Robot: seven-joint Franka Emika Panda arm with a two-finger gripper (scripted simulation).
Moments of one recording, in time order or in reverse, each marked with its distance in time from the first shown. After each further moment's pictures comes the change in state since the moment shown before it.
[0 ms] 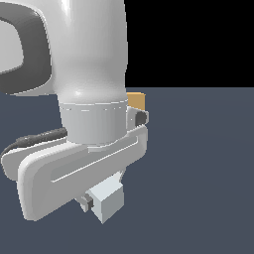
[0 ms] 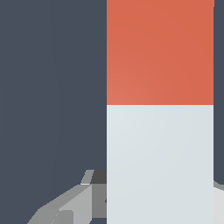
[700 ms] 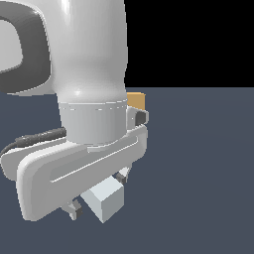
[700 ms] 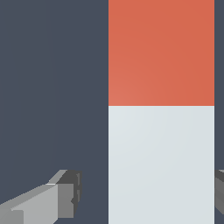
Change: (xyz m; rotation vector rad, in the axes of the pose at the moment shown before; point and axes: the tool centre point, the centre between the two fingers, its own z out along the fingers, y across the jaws) arm 0.000 -0.001 -0.001 0.001 0.001 -0.002
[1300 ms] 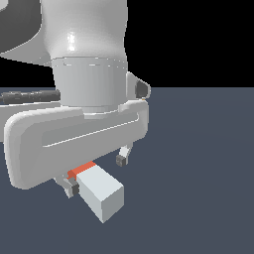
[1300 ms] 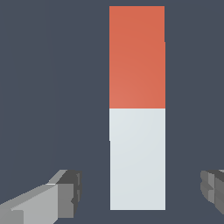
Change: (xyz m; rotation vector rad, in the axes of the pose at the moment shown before) arm 0.000 0.000 -0.042 -0.002 -0.002 0.004
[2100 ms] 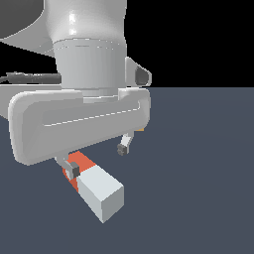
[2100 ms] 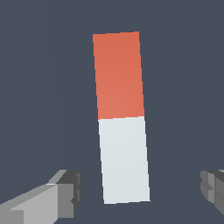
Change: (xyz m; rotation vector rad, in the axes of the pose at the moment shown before) arm 0.008 0.008 -0.018 -0.007 -0.001 0.063
